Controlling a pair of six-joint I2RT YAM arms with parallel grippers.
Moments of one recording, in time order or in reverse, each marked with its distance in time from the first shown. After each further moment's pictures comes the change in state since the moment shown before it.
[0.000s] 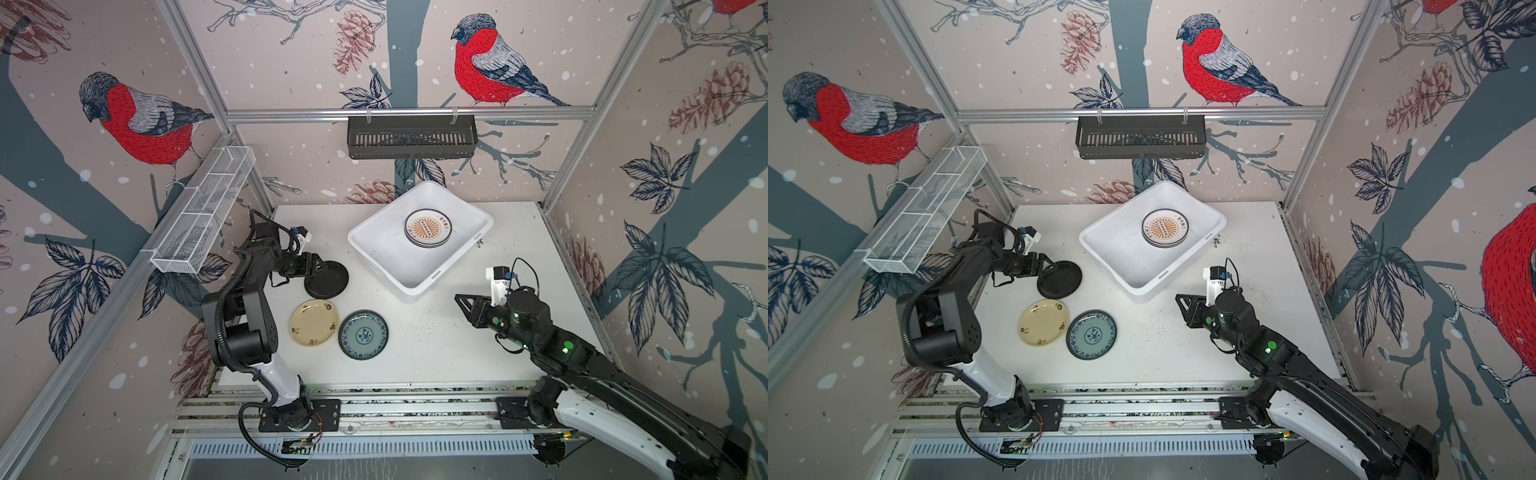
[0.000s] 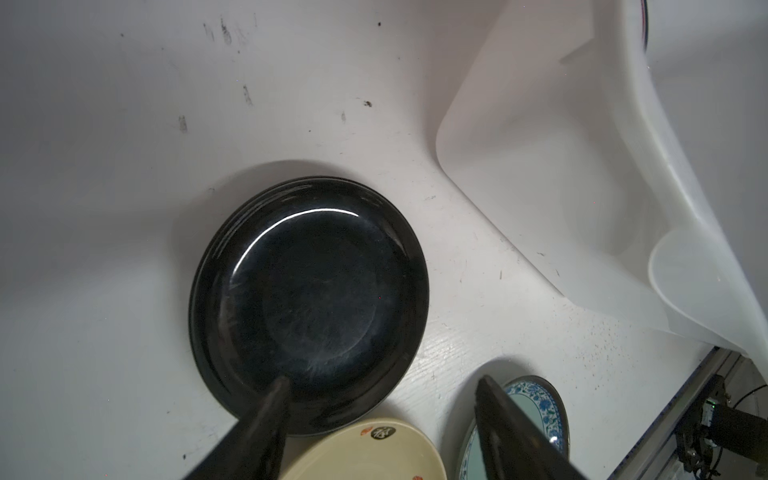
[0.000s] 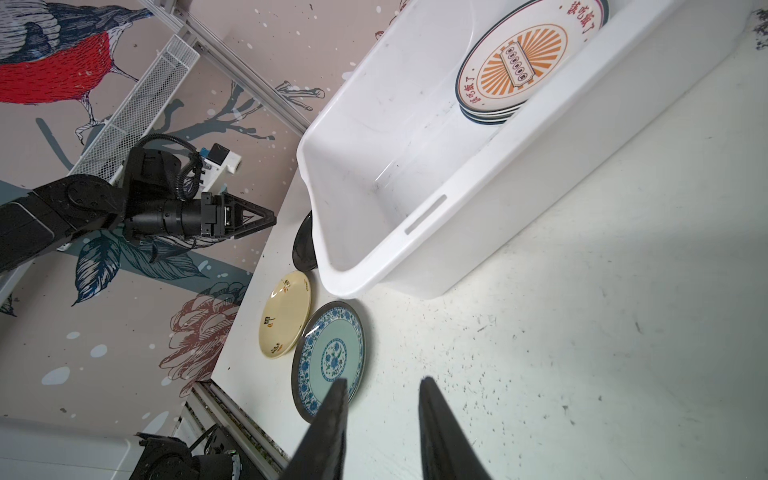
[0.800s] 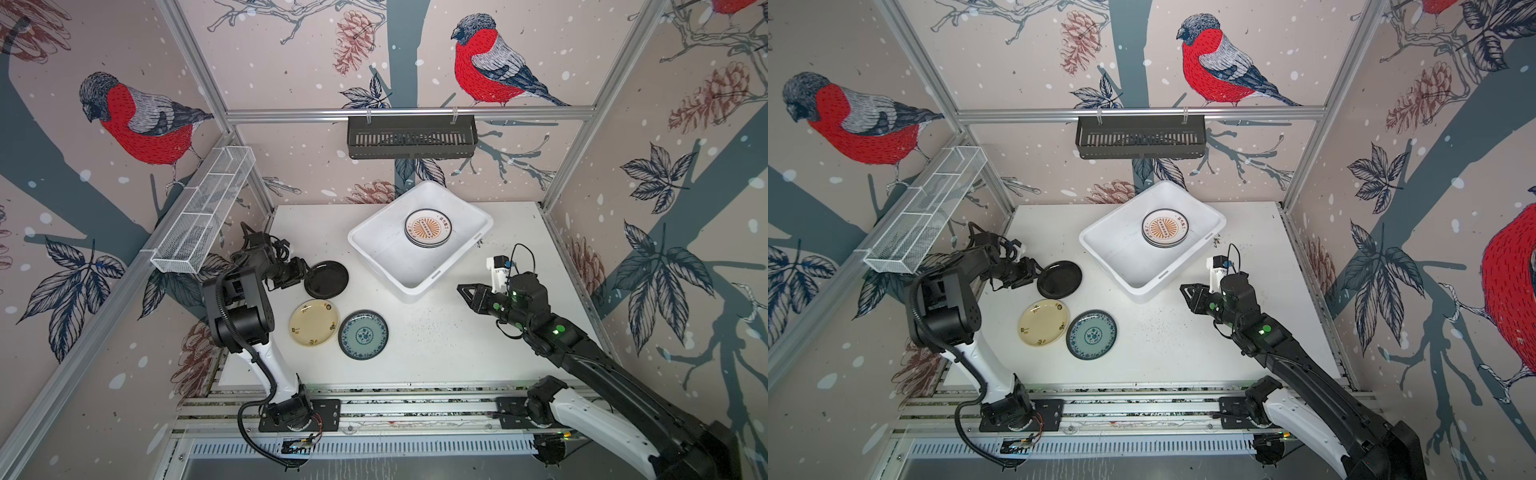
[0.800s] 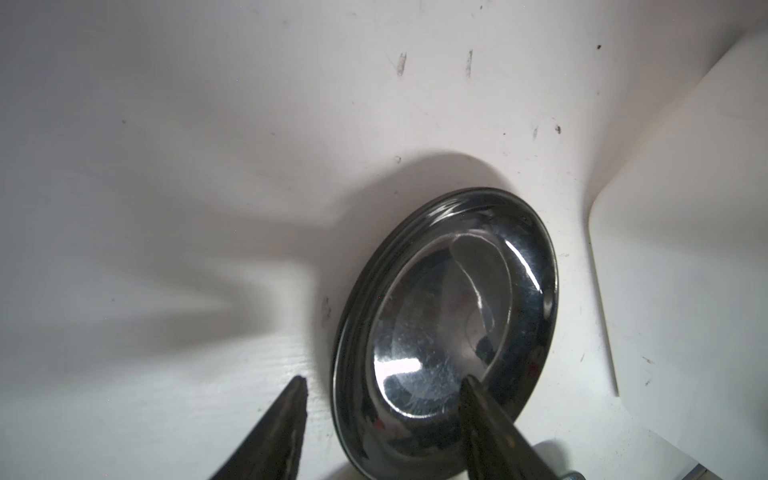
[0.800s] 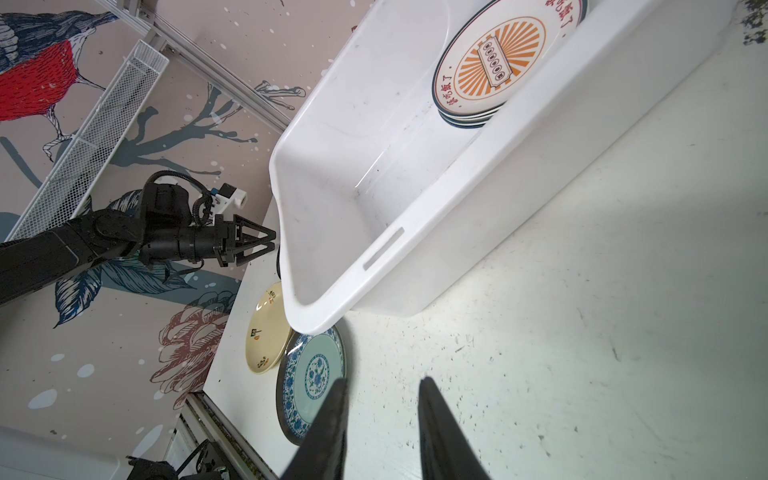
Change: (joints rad) left arm 0.080 0.156 -0.010 0.110 -0.105 -0.240; right arm -0.222 0.144 0.018 0.071 -0.220 -0.062
